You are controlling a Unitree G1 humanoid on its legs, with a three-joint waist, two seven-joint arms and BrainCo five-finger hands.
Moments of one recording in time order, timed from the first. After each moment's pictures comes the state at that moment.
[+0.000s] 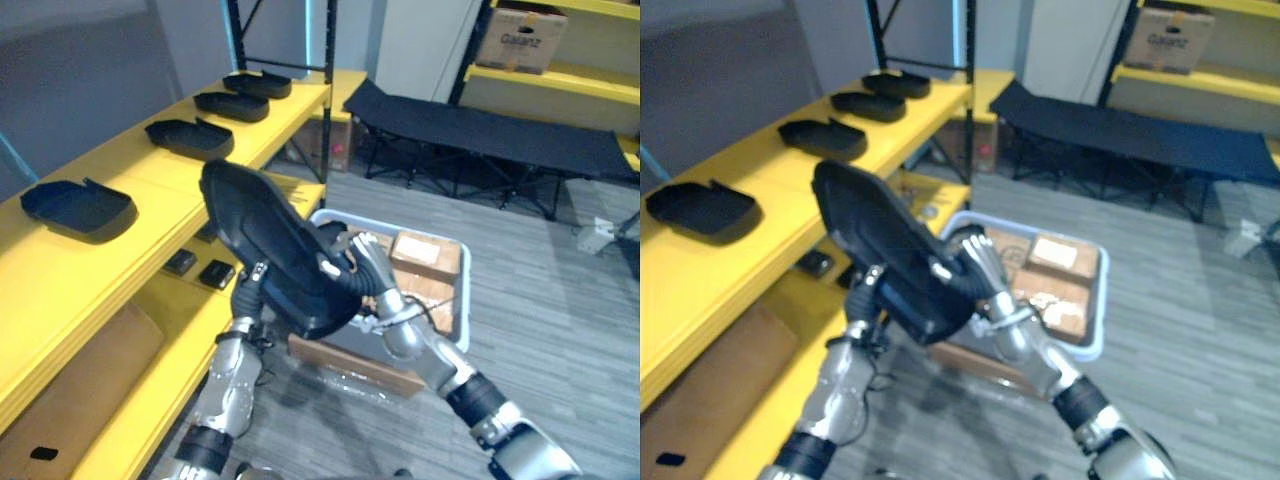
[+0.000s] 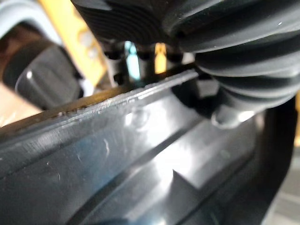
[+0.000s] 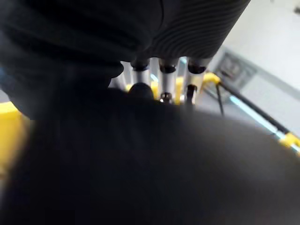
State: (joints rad) left arm -0.10 0.15 -0.22 0.20 -0.51 -0.27 0.17; right arm -0.40 -0.28 0.56 0.26 -0.49 -0.35 -0.49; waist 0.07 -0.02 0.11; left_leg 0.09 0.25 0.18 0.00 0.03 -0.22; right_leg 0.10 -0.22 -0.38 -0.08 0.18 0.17
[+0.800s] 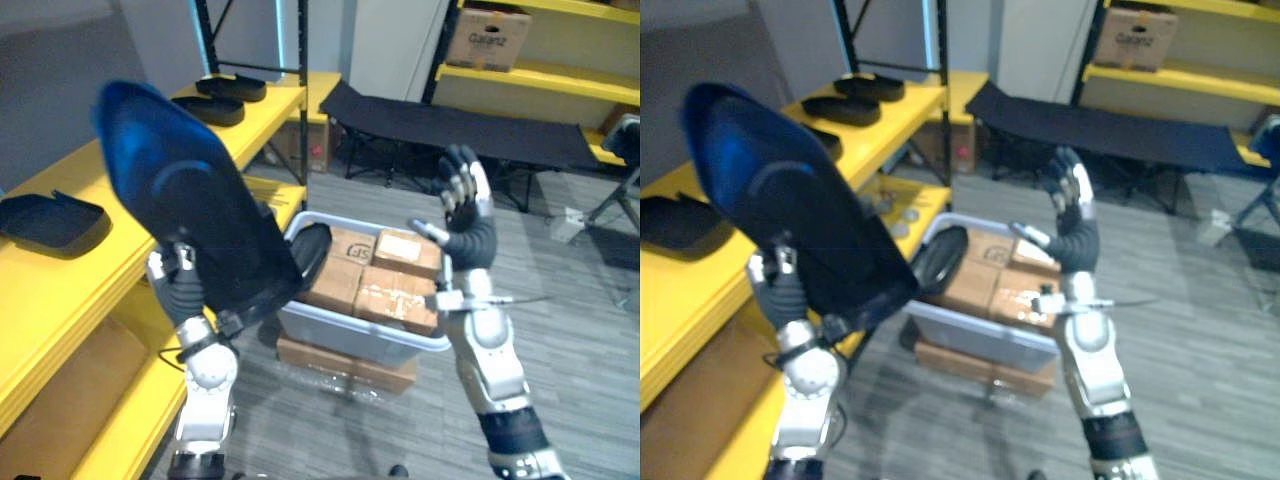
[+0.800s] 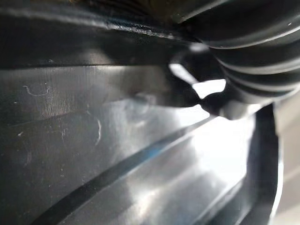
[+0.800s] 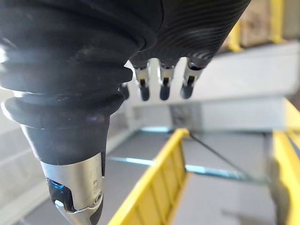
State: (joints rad) left arm 0.03 0.03 0.06 -0.23 0.14 -0.32 0.63; right arm -0.07 -0.24 0.07 -0.19 0.38 -0.26 0.00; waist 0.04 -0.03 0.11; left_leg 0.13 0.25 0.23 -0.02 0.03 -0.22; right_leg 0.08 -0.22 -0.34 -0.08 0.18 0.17
